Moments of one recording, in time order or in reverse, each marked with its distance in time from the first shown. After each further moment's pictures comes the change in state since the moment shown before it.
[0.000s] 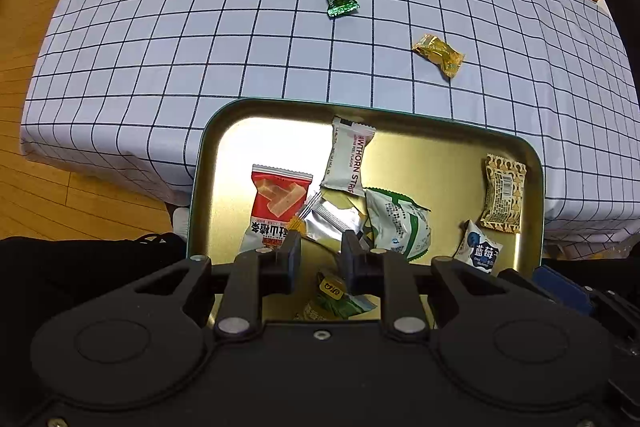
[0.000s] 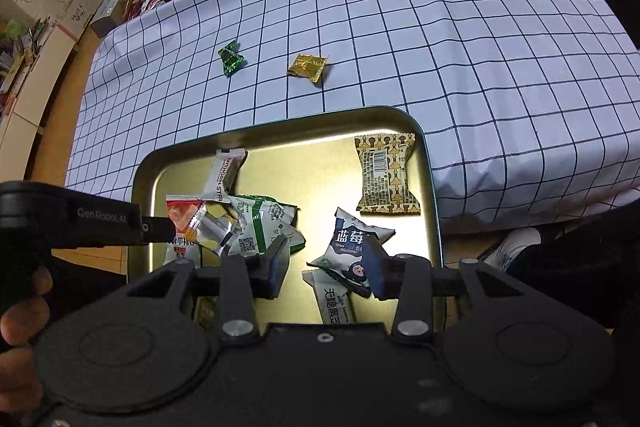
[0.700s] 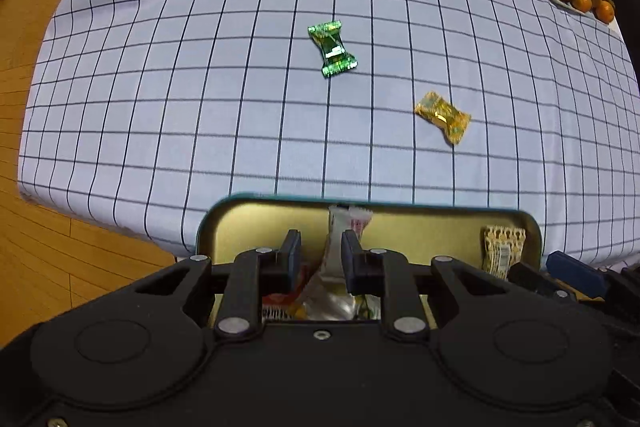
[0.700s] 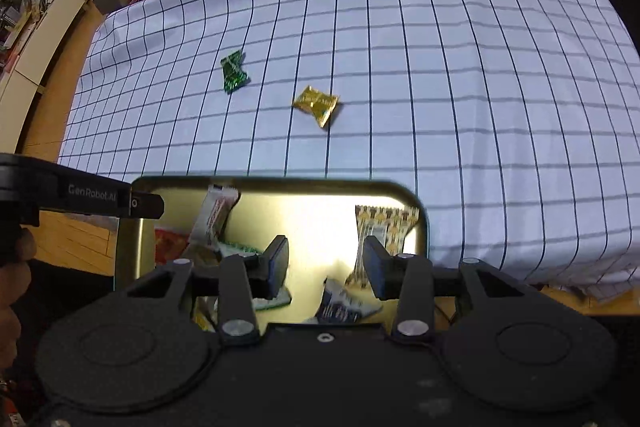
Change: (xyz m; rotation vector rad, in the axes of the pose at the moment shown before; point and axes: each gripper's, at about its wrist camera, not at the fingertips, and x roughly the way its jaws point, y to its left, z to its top) left arm 0.009 -0.009 0.069 0.017 0.013 0.015; right arm 0.019 0.010 0.076 -0.119 0.059 -0.019
